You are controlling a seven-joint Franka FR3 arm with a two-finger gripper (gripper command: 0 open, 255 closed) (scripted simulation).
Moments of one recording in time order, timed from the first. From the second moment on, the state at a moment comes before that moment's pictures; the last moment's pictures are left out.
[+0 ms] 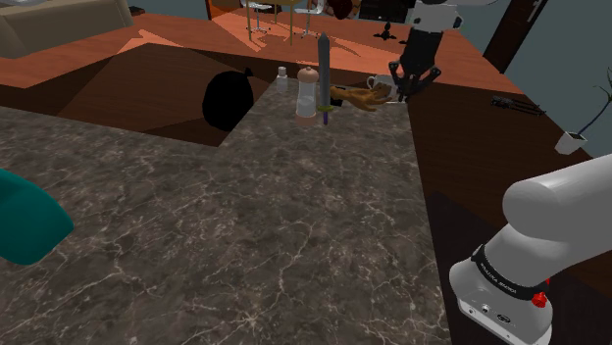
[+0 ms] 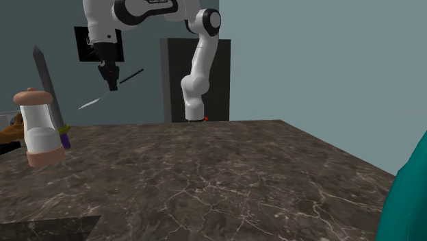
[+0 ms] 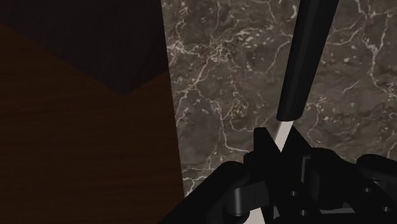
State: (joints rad) arm -0.59 -0.39 0.30 -2.27 0.16 1.84 0.57
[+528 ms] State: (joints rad) arm -0.60 -0.35 0.29 -2.33 0.14 1.93 0.54
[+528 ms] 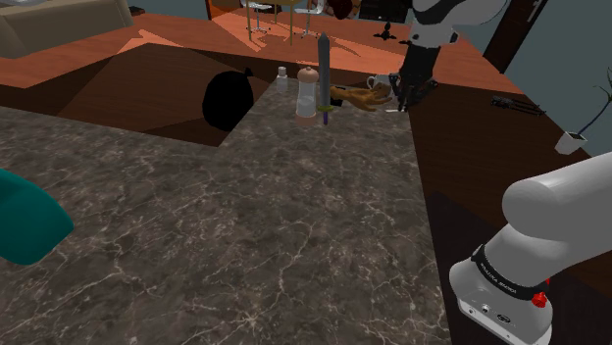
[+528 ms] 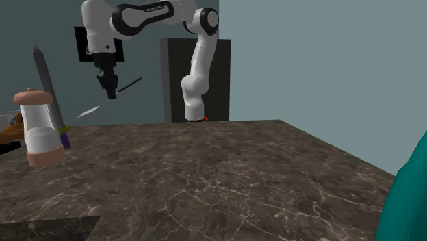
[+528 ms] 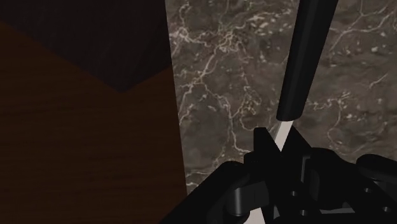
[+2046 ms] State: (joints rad) arm -0.60 -0.22 0.32 -2.51 0.14 2.24 0.55
